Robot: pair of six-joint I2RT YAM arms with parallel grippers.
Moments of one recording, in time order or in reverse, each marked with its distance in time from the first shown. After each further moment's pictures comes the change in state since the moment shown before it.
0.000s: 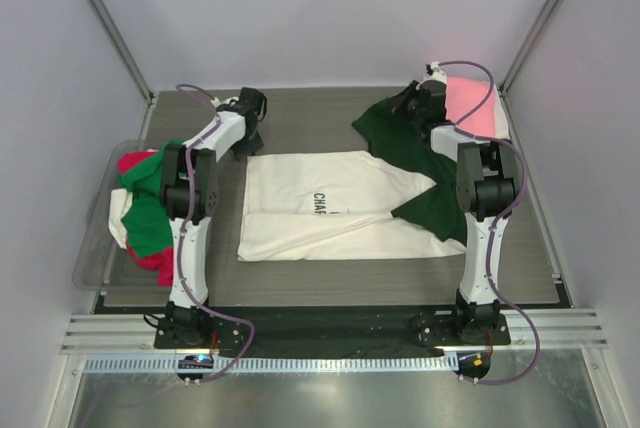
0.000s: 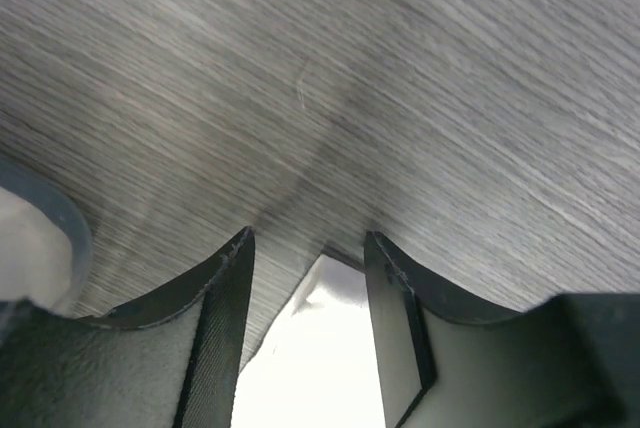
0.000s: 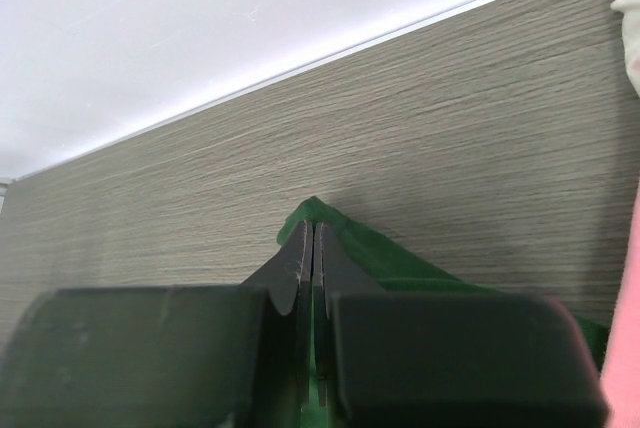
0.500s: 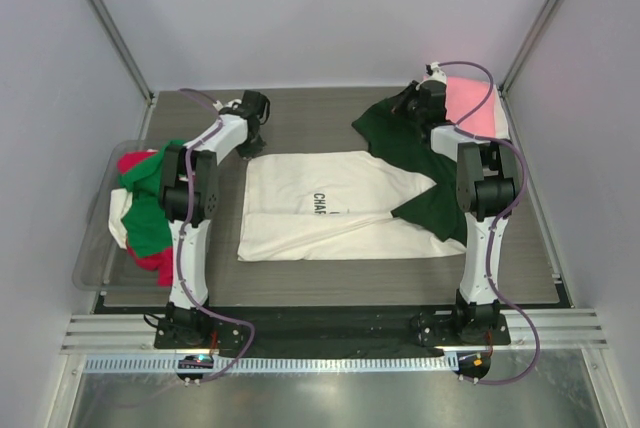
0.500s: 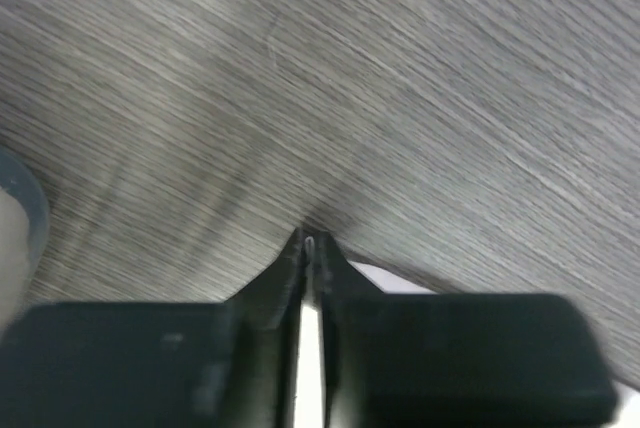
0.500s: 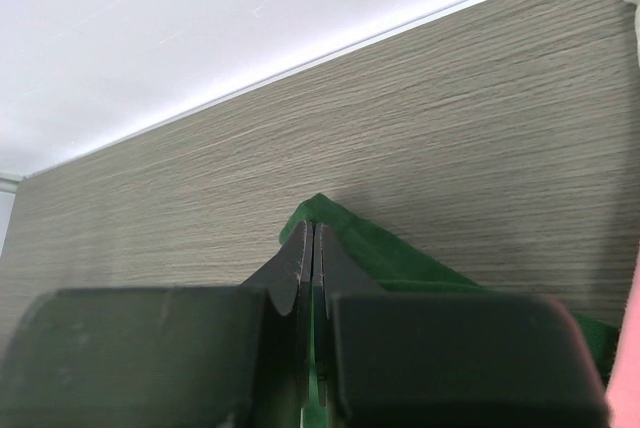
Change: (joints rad) left arm -0.019 -0.041 -0.077 0.050 0.038 -0.054; right arm -0.002 0.001 0.000 -0.001 -0.015 0.015
